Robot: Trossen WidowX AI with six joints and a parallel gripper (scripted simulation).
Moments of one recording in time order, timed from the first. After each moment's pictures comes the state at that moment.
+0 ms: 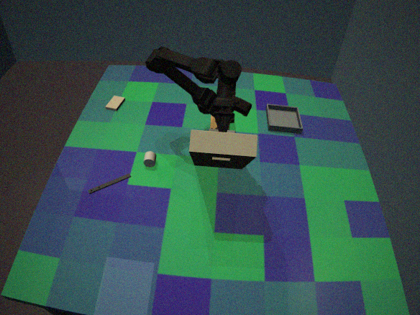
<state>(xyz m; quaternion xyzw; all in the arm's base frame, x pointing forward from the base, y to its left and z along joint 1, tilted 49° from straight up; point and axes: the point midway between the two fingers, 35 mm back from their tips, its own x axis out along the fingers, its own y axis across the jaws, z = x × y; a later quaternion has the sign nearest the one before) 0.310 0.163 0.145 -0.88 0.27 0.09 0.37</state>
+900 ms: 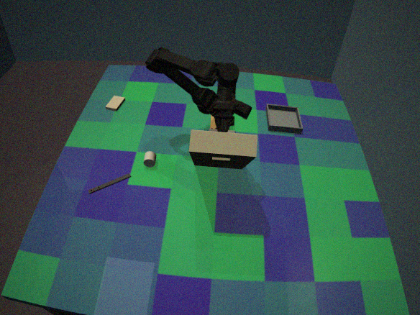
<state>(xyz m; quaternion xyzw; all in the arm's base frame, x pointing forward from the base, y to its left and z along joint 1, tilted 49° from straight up) 0.319 0.159 0.141 -0.88 0.27 0.09 0.37</state>
